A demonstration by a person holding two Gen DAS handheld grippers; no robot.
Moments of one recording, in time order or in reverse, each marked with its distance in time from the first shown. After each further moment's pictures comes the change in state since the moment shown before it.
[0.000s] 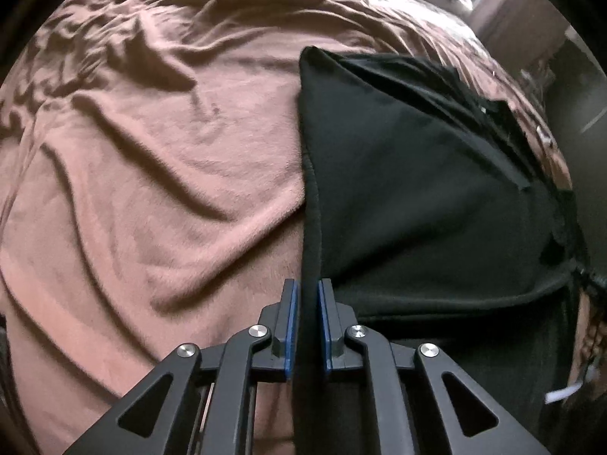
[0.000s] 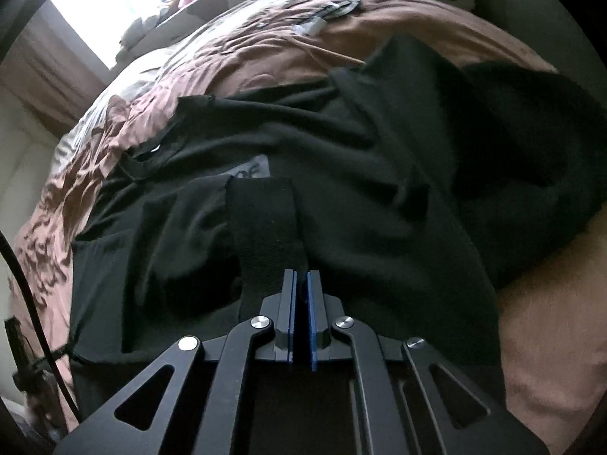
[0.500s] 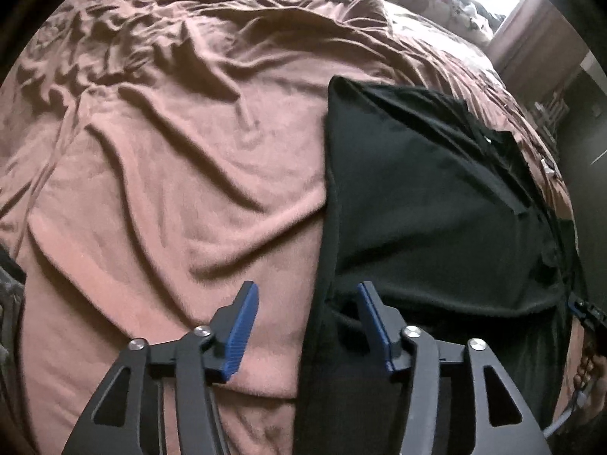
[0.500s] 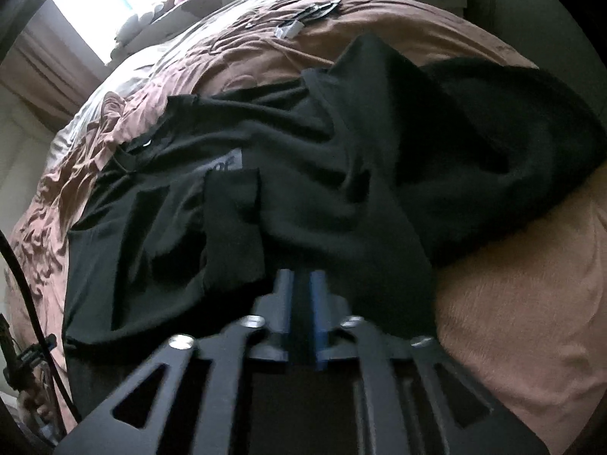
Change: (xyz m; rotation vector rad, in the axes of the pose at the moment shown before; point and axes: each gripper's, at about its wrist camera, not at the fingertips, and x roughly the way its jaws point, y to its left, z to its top) left arm -0.033 0.000 -0.009 -0.077 -0.069 0.039; right arm -0.030 -0.020 0.001 -0.030 0.014 -0.032
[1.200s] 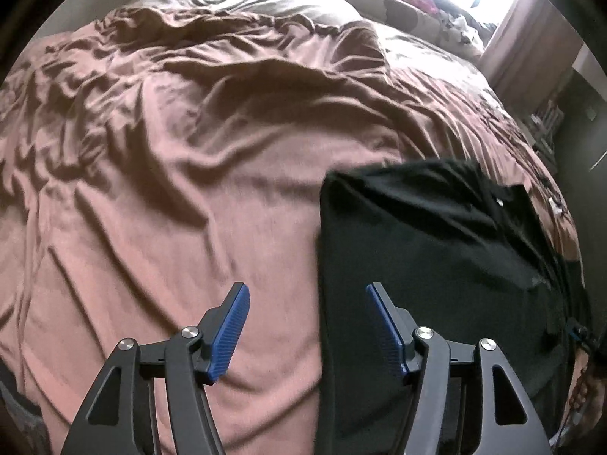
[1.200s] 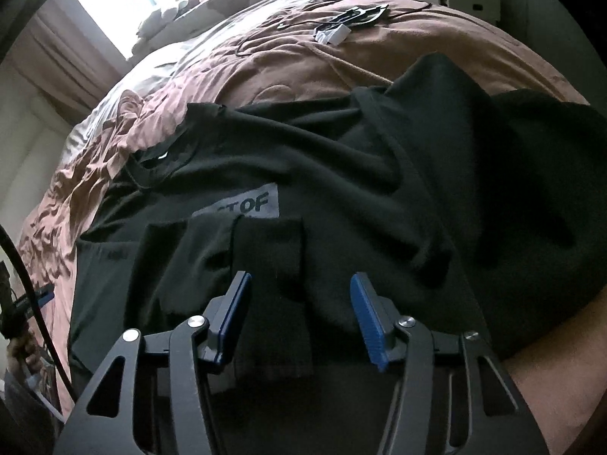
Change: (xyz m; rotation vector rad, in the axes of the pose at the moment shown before) left arm 0.034 -0.005 0.116 0.059 -0.091 -0.008; right arm 0.048 0.018 0.039 -0.053 -0.015 0.080
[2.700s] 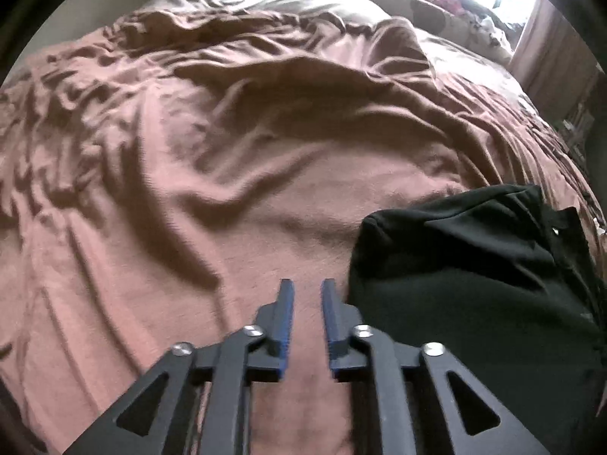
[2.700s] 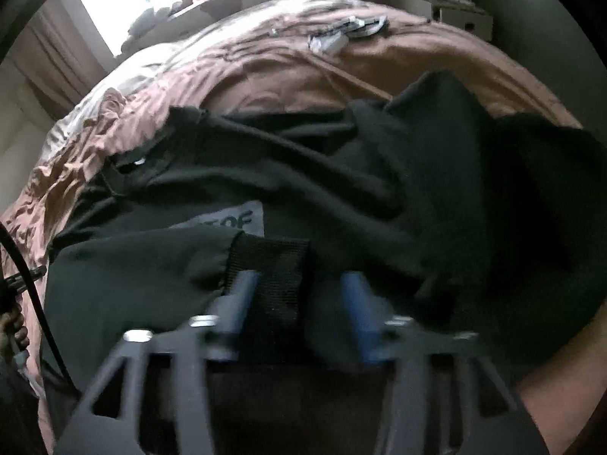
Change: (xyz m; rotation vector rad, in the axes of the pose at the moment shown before) left arm 0.049 0.018 0.029 -0.010 -0.038 0.124; right arm 0.019 0.016 -0.004 -0.045 -0.073 -0.110
